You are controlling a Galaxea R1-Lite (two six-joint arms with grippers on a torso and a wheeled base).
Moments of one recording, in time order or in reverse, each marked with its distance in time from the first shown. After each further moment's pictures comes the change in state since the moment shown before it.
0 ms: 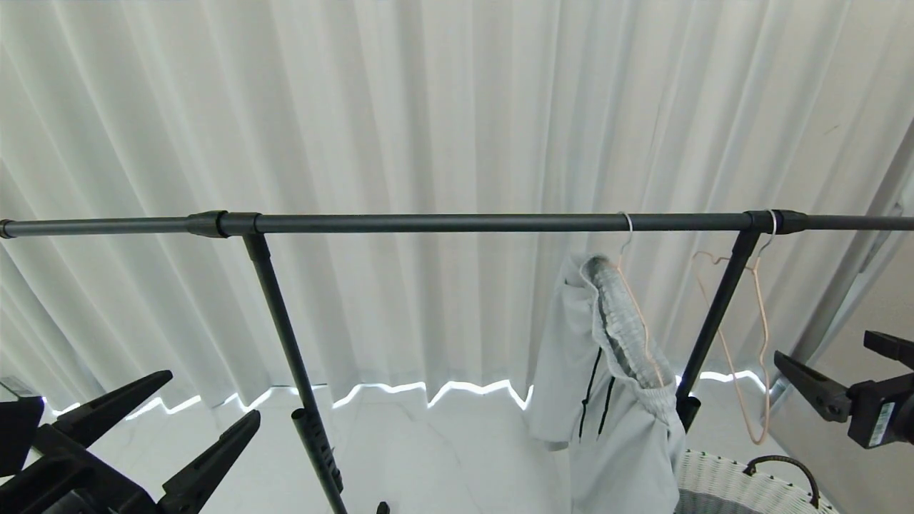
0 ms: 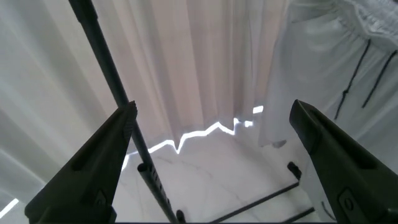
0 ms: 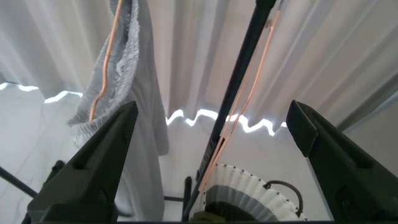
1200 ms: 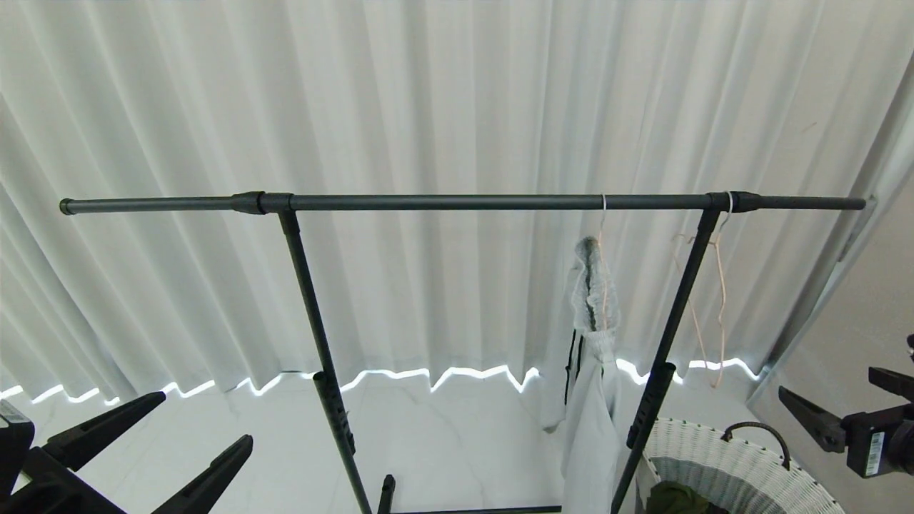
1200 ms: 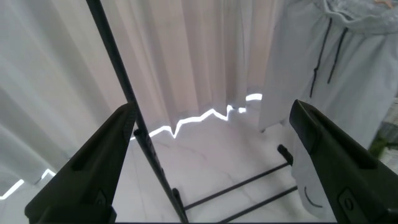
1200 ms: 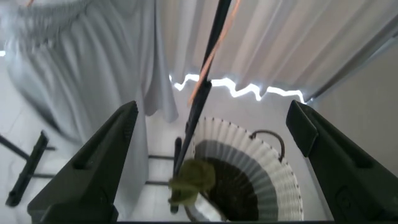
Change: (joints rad) left arm -0.002 -0.072 0.000 0.120 -0.002 0.002; right arm -0.069 0.035 0.080 0.005 0.000 -0.014
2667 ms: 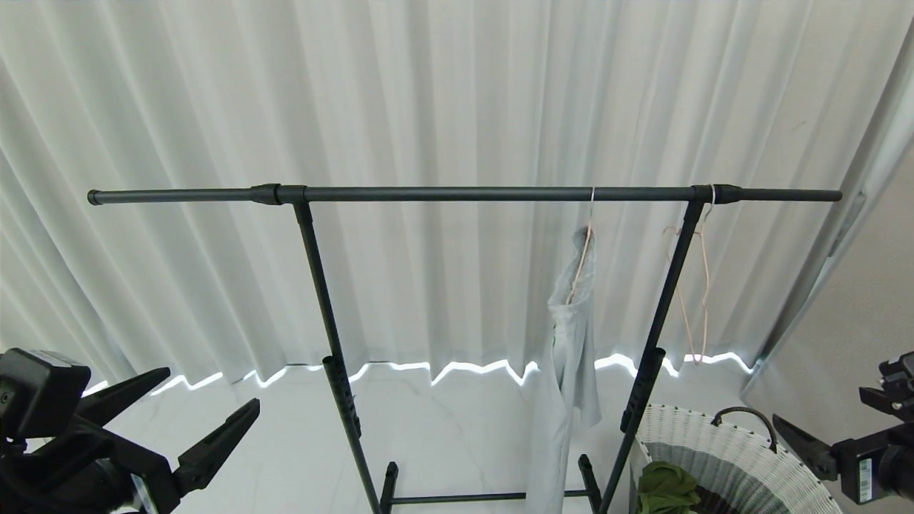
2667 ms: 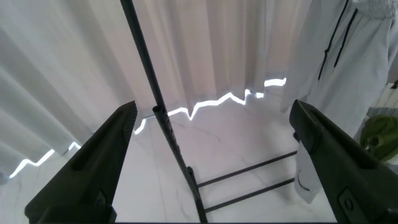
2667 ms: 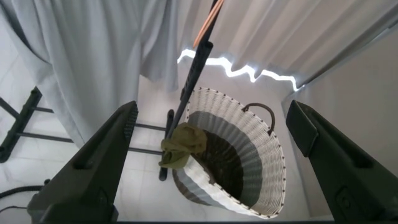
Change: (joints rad) left arm 0.082 0.140 -0.079 -0.001 0.021 0.041; right arm 0.006 0.025 0.051 -0.001 -0.004 -0.072
